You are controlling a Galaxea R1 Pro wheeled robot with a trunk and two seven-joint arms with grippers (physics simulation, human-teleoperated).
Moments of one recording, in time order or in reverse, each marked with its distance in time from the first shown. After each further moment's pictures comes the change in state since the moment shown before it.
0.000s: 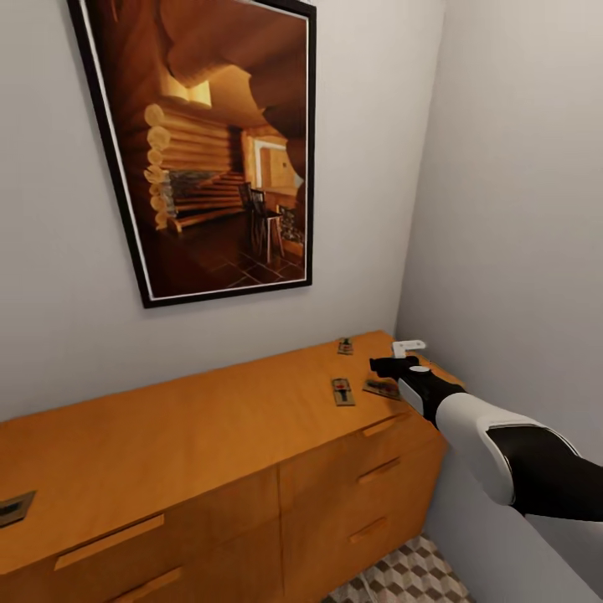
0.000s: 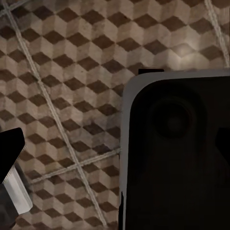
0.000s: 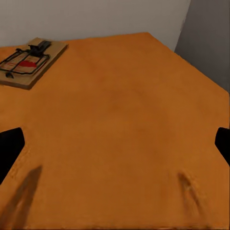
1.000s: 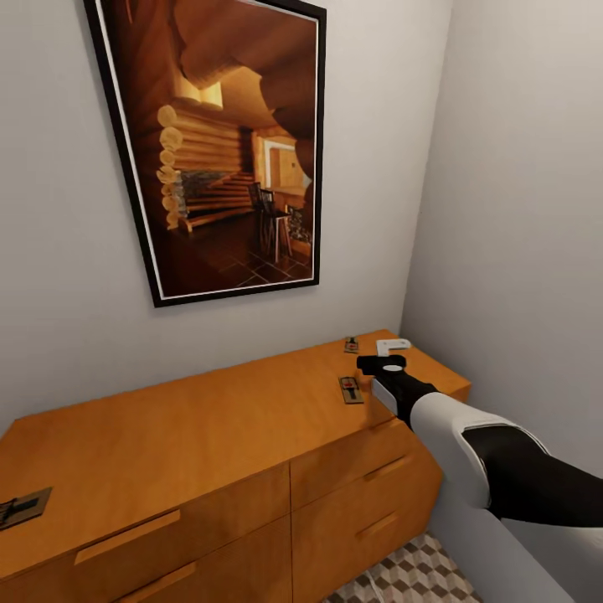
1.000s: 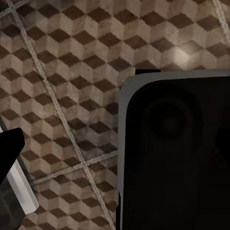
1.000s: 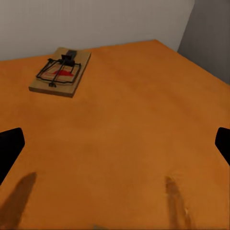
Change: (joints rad) left arm 0.000 -0.005 -0.001 -0.002 -0.004 0.000 -0.001; right arm -0.001 0.104 -0.002 -0.009 0.001 0.001 -0.213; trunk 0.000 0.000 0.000
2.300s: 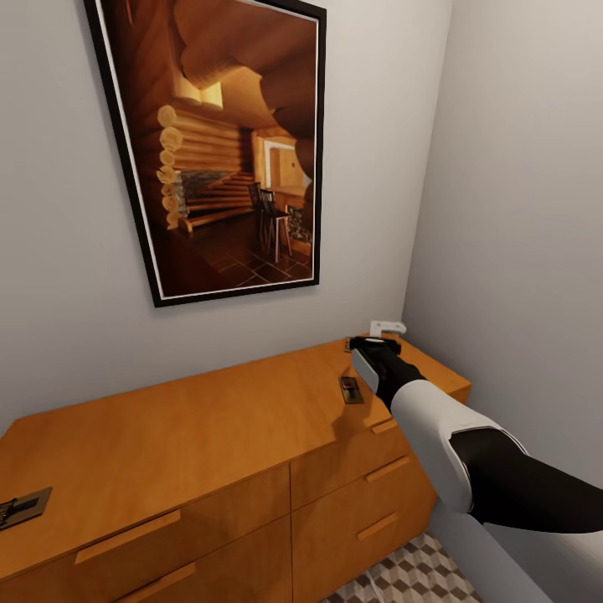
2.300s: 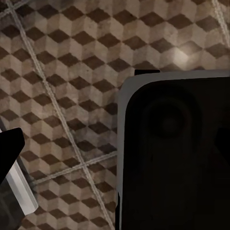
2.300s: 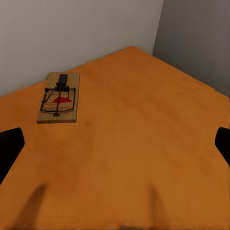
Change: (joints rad) left arm 0.000 -0.001 -0.001 -0.001 0.000 0.000 -0.002; right arm -0.001 0.081 -0.005 -0.238 -0.138 0.261 -0.255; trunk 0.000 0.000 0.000
